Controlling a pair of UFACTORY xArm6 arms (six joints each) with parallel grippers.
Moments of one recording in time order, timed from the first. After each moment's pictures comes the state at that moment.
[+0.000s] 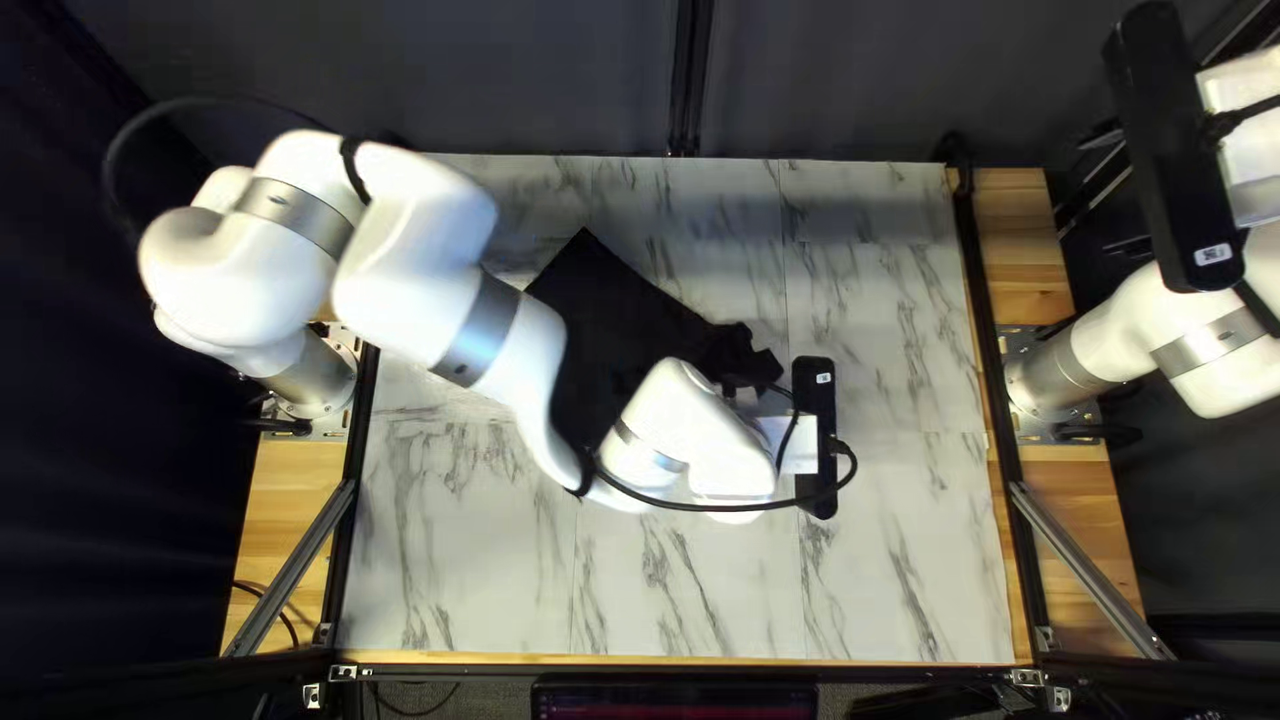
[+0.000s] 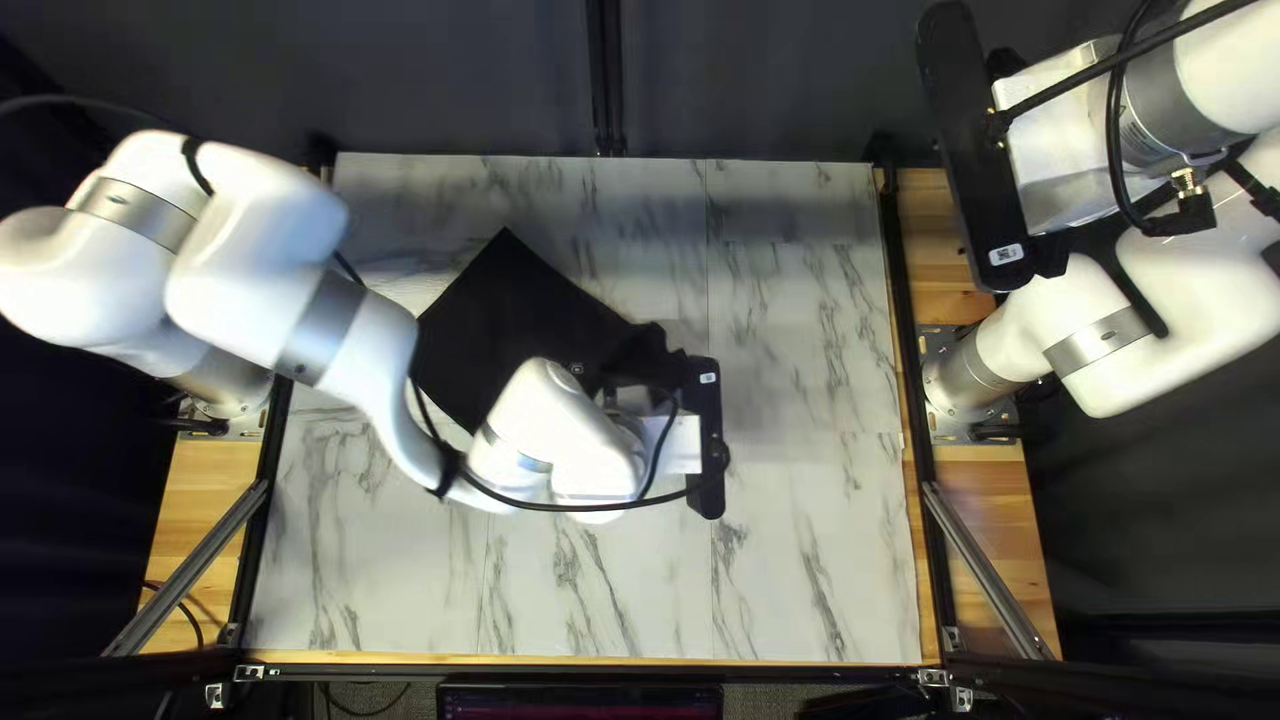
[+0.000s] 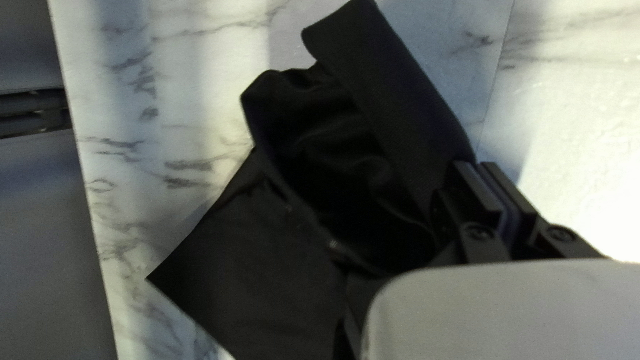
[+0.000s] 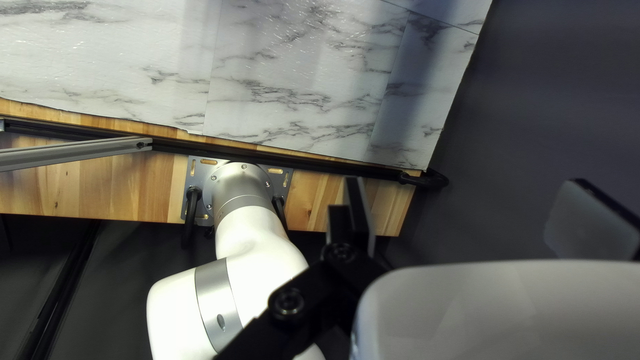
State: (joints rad) left arm -0.32 0.41 -1.41 0.60 1.09 -0.68; right arm 0.45 -0.78 -1.25 -0.35 1.99 0.02
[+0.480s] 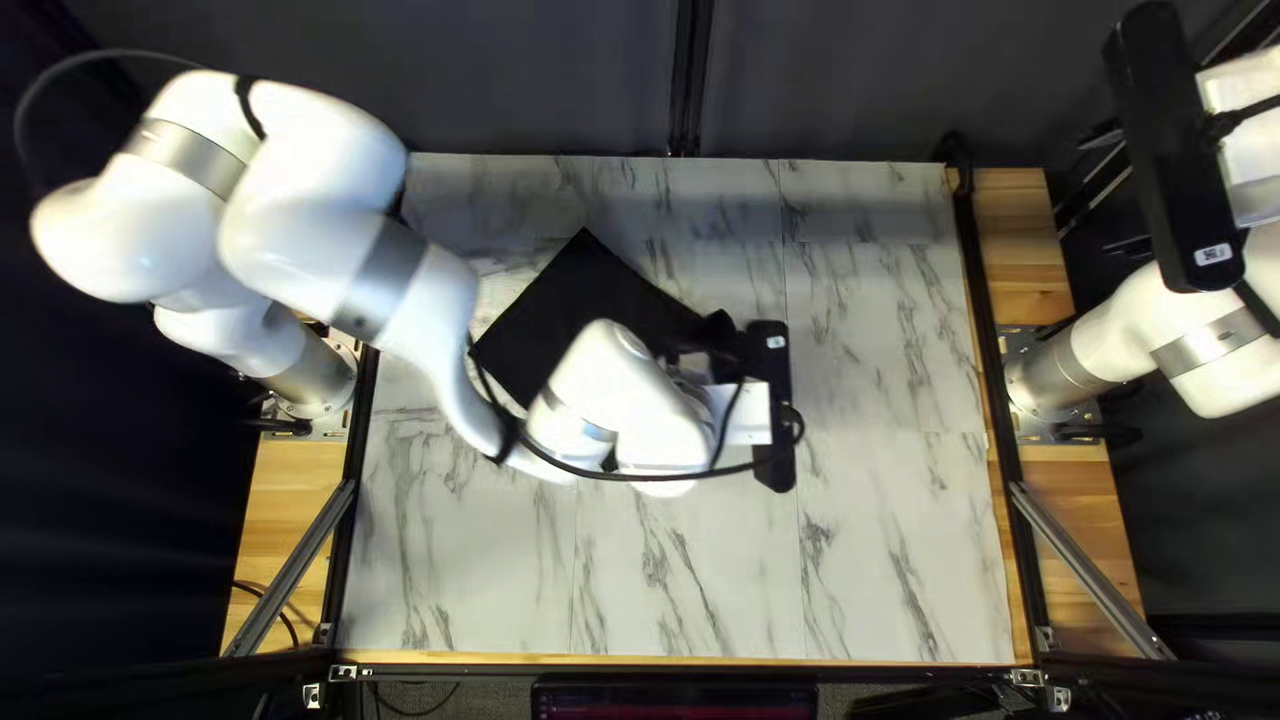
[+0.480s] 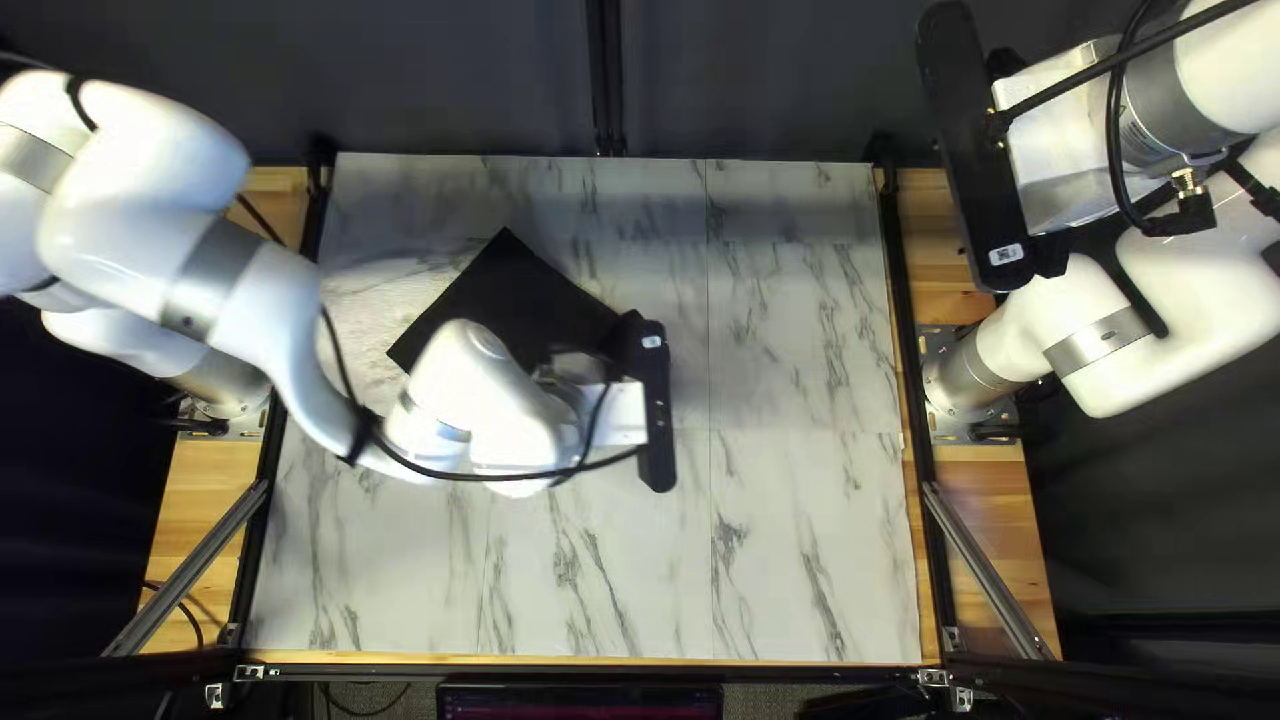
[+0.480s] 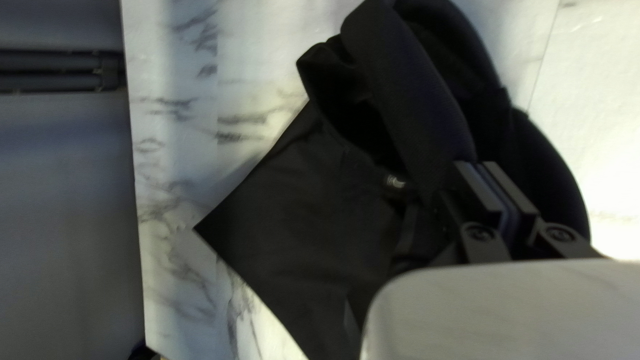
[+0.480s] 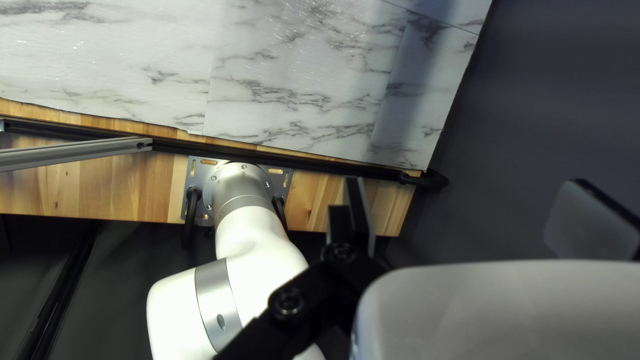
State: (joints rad) left arm -0.34 0.16 -1.18 0.64 1.11 -0.77; right arm 0.45 -0.78 -1.25 -0.35 1.99 0.02
